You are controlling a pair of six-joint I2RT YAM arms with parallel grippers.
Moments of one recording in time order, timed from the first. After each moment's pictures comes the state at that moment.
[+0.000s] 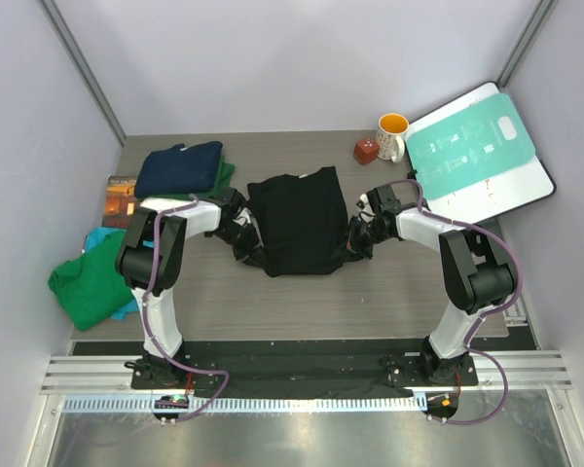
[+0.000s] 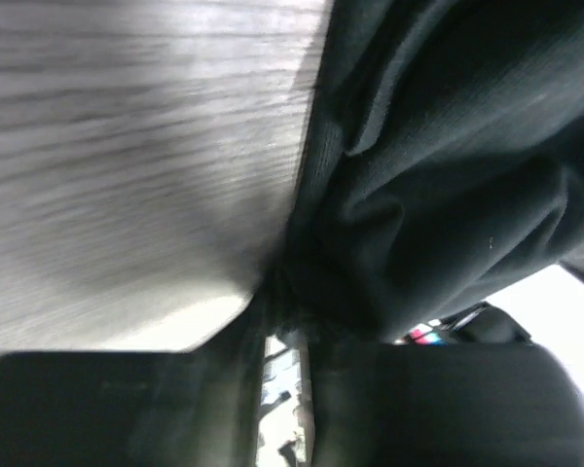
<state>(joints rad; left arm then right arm) -0.31 1.96 1.16 -0.60 0.61 -0.68 0.30 1.75 1.00 -0.42 -0.61 0.66</state>
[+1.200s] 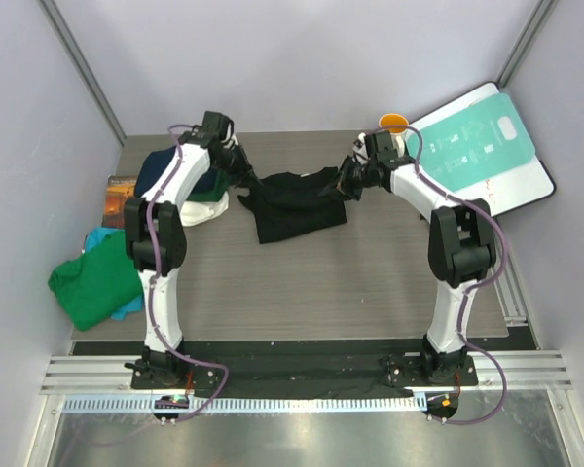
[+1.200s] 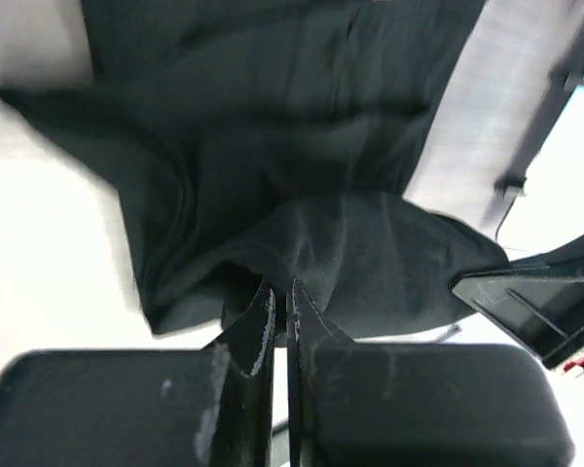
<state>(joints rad) -0.21 2.13 1.93 -0.84 0.43 -0.68 0.26 1.95 1.52 -0.43 -0.59 0.72</state>
